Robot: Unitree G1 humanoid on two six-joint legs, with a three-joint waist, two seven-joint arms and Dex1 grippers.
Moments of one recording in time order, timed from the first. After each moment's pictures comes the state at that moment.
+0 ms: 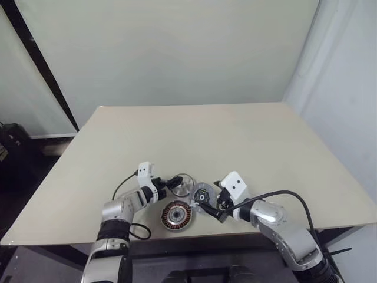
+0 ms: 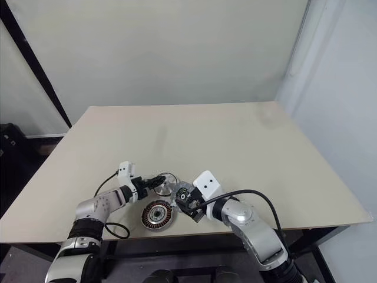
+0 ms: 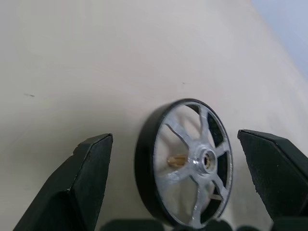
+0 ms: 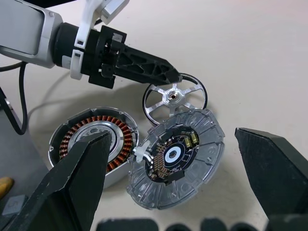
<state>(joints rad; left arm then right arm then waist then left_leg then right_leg) -0.45 0.27 0.20 0.57 -0.41 0.64 -0.64 -0.14 -0.29 0.38 -0.42 0.15 0.71 0.46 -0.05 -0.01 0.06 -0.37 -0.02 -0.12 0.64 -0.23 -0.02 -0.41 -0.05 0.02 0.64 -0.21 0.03</state>
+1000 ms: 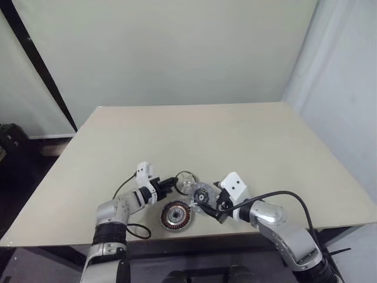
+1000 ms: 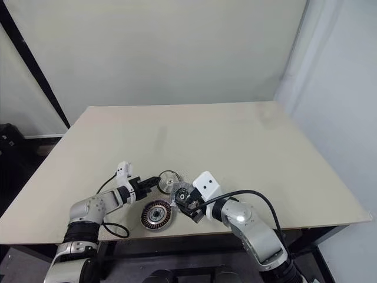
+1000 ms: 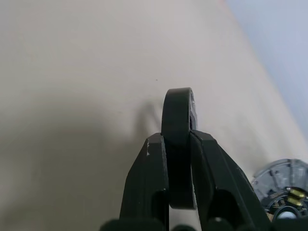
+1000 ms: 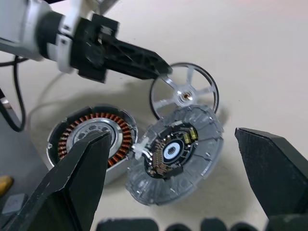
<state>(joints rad) -0.39 0.27 0.27 0.38 -0.54 0.85 -0.62 -0.14 -0.29 0.39 -0.42 0.14 0.71 0.46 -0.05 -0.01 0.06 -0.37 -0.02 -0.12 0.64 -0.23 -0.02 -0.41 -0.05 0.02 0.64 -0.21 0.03</state>
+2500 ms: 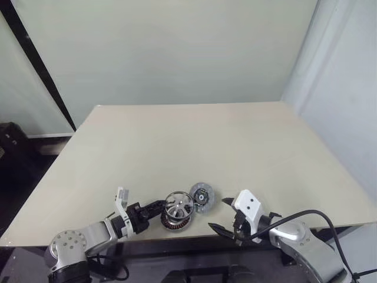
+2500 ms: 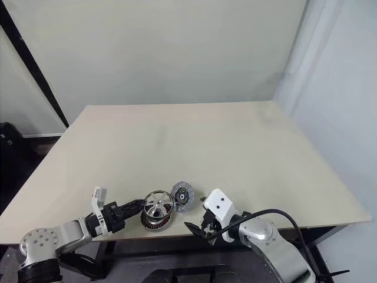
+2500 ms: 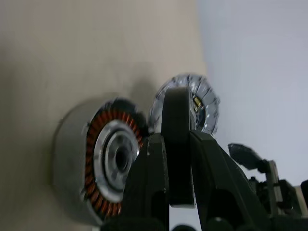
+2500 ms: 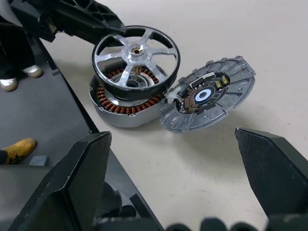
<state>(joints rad) -0.07 0.33 0.55 0.04 -1.08 1.42 -0.40 0.03 -0.48 0.37 -0.58 0.18 0.65 0.58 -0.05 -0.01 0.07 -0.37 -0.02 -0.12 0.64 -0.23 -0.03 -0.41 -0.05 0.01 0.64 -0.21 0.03</state>
